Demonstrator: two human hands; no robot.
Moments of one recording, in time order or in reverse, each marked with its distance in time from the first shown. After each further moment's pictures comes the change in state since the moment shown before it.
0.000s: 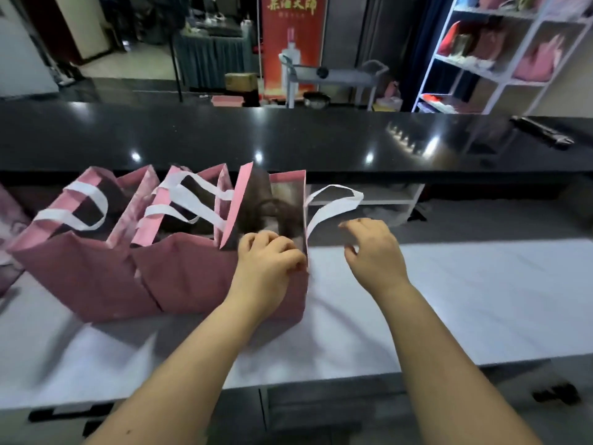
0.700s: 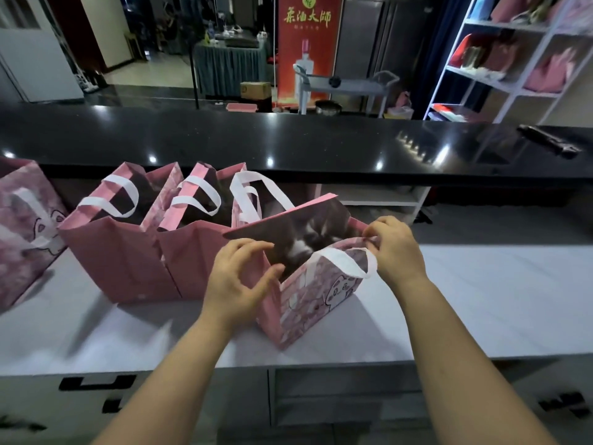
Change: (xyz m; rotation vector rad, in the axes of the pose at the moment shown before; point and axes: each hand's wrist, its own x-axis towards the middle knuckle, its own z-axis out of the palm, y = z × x) left_hand -0.067 -0.023 -0.032 -0.481 0.201 -0.259; right_hand -0.017 0.010 -0.020 0.066 -0.020 0.127
